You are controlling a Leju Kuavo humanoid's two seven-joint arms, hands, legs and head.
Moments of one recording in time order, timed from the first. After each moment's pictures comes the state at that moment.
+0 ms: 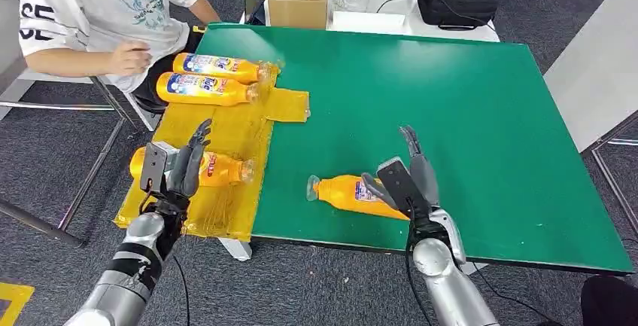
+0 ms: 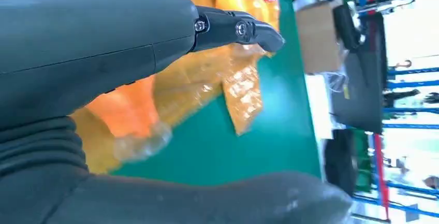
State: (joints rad) left arm -0.35 0.01 -0.09 -0.98 -0.01 -0.11 -0.39; right arm -0.27 0.01 0.37 -1.24 0.58 -0.25 -0.04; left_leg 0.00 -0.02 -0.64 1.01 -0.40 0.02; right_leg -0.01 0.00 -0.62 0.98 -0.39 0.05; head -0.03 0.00
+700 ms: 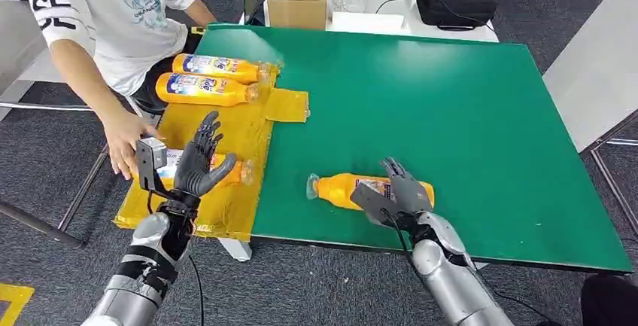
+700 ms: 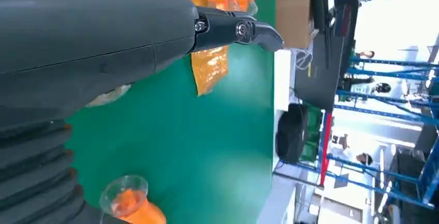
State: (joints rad) left arm -0.34 -0.05 -0.10 -1.04 0.18 -0.19 -0.36; right arm -0.38 -0.07 0.48 -0.99 0.80 0.00 0.10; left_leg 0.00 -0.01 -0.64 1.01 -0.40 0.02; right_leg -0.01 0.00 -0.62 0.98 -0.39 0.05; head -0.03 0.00
